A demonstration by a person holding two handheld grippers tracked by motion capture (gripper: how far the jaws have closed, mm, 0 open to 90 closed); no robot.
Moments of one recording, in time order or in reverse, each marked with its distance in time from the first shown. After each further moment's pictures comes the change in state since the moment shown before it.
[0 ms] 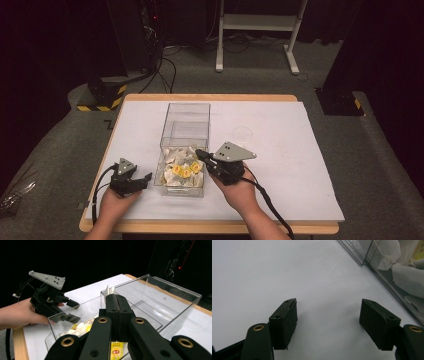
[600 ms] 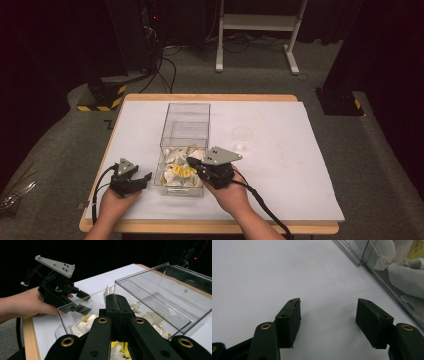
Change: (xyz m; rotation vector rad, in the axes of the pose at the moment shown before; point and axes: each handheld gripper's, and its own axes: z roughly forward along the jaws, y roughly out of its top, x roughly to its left) left arm 0.000 0.000 -0.001 -0.007 -0.016 0.011; right arm 0.014 -0.009 0.022 0.075 0.063 -0.006
